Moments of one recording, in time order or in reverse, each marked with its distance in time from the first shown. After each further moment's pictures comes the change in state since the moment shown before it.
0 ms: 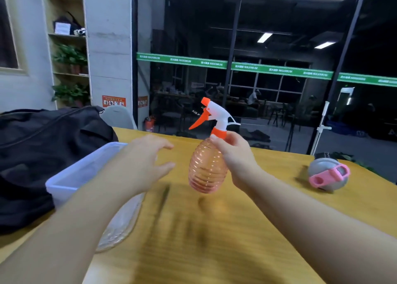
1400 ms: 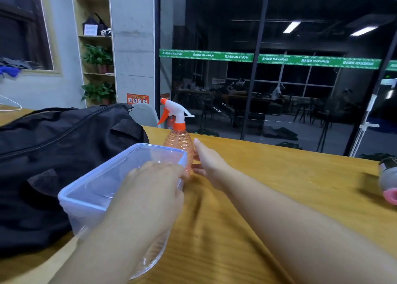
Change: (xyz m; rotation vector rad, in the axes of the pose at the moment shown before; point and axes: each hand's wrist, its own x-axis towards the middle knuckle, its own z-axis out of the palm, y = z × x) left_hand -0.014 -0.029 0.000 0.236 -0.036 -0.150; right_hand 0.058 0.045 0.145 0.035 -0.372 0.321
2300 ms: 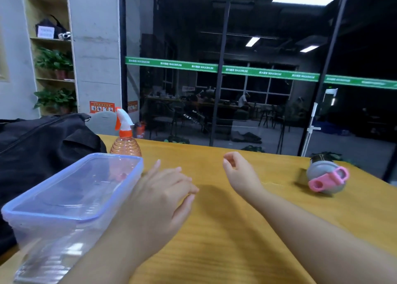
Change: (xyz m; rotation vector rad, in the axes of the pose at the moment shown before) left_hand -0.011 0.039 0.038 -0.212 0.281 0.540; right_hand -0.079 0.025 -0.147 -0.645 0.463 -0.265
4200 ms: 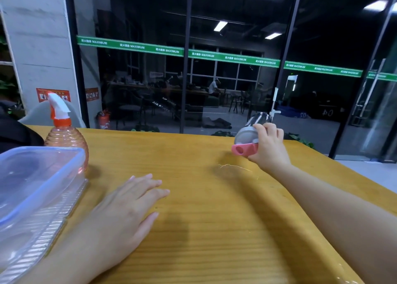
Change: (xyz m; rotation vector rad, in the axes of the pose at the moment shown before) left_hand -0.006 0.015 0.053 -0.029 -0.228 0.077; right_hand 0.013 0.112 -0.135 -0.618 0.290 -0.034
